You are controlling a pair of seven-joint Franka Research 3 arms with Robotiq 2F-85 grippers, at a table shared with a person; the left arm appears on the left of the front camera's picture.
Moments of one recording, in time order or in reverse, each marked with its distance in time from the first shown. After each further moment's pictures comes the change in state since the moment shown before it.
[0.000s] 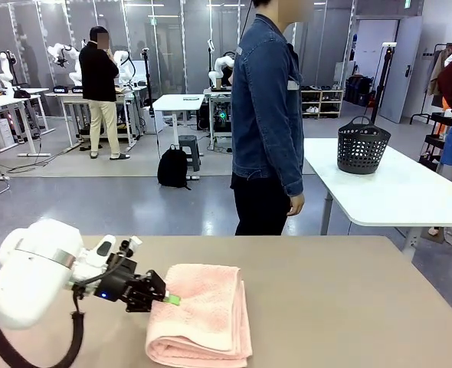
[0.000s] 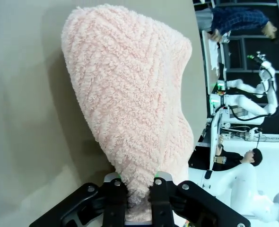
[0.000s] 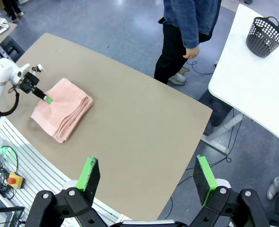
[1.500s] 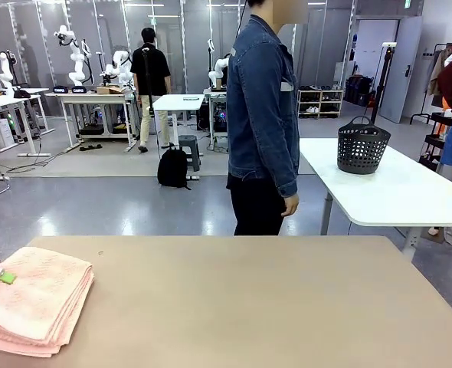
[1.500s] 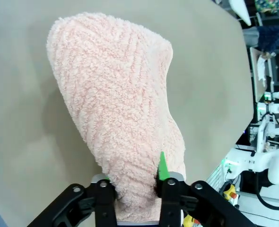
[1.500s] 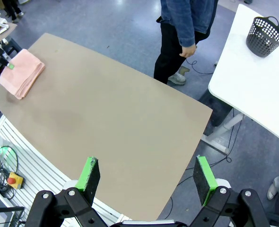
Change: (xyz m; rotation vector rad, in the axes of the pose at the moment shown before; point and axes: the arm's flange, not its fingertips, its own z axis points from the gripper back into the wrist) left arm 0.006 0.107 0.329 0.302 -0.052 -0.044; right arm 0.000 -0.001 0.000 0.000 0.000 -0.001
